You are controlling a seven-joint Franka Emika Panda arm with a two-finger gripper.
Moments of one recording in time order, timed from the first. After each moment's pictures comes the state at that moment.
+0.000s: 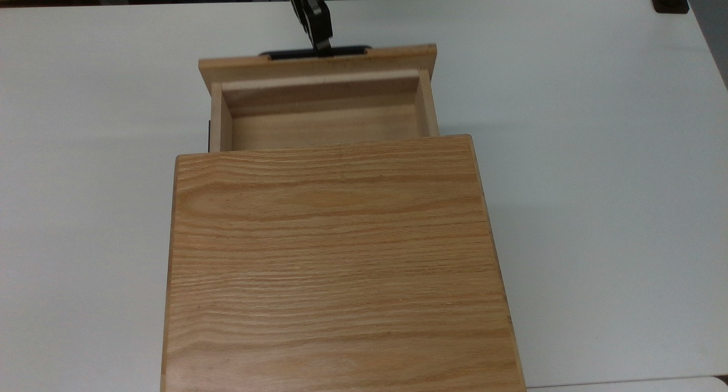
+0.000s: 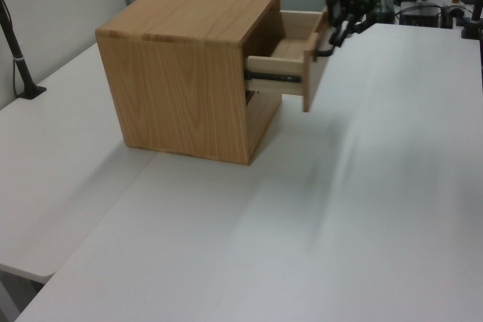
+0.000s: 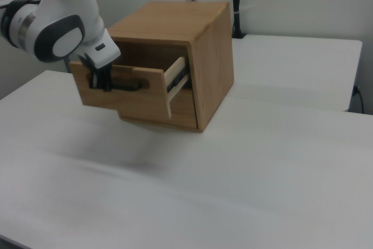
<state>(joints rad) 0.14 -0.20 -0.13 -2.06 0.29 2.20 1.03</state>
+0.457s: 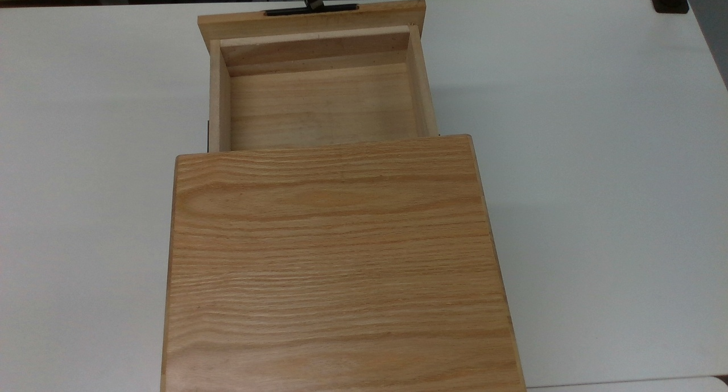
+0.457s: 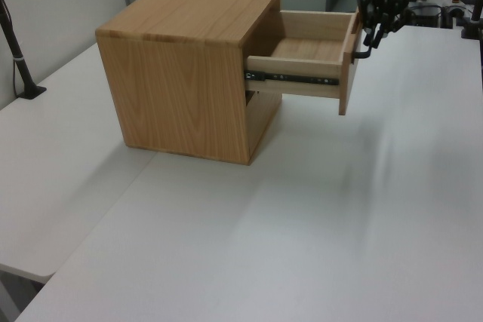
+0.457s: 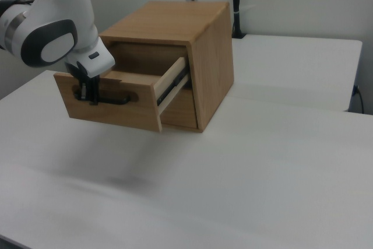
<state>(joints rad) 0.14 -0.33 -0.17 -2.15 0.29 2.04 0.94</state>
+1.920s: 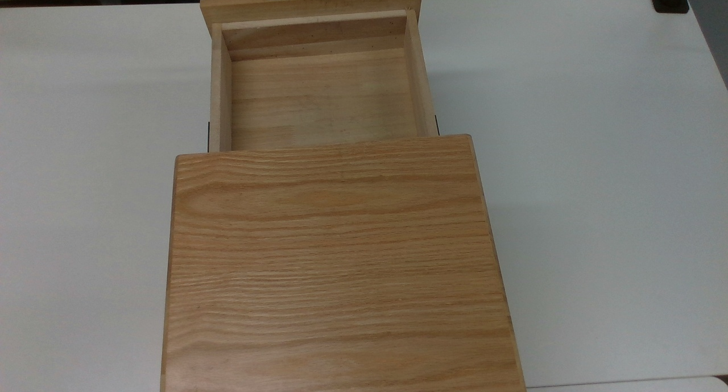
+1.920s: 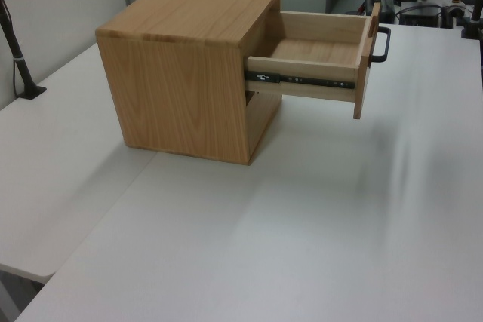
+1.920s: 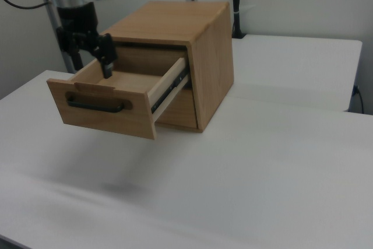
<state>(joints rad) 0.15 -0.18 -0.18 -1.67 0.02 1.50 0.02</state>
